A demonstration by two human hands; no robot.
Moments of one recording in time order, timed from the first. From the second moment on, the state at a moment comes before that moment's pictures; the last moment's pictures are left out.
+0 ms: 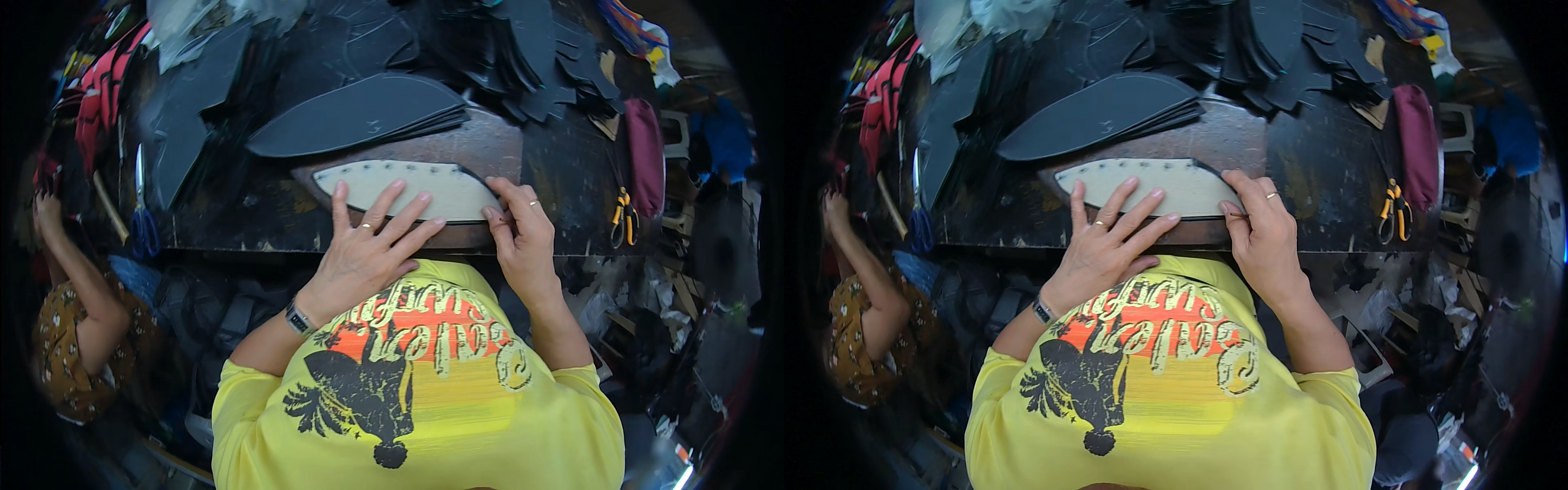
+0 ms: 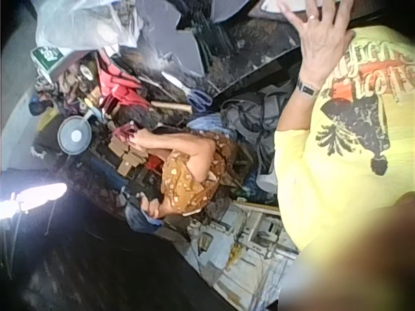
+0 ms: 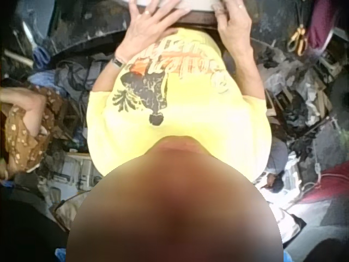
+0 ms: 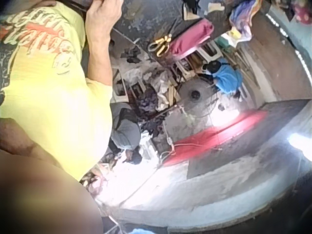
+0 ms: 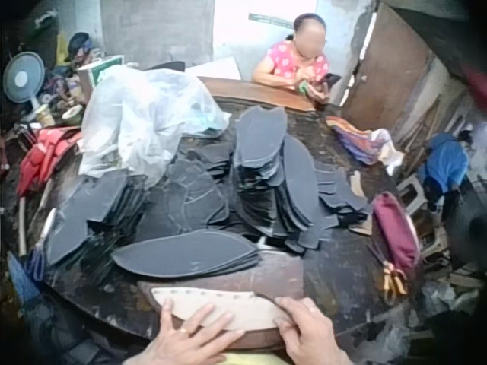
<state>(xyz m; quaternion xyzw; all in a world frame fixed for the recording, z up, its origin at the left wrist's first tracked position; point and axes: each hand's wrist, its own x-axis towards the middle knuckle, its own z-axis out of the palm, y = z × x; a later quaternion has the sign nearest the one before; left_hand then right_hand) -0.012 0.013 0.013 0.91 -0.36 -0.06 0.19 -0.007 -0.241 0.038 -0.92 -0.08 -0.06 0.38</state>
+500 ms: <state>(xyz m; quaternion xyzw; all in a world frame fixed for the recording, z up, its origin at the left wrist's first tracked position) -0.011 0.013 0.014 0.91 -0.36 -0.04 0.20 -0.011 -0.253 0.038 -0.88 -0.01 0.00 0.47</state>
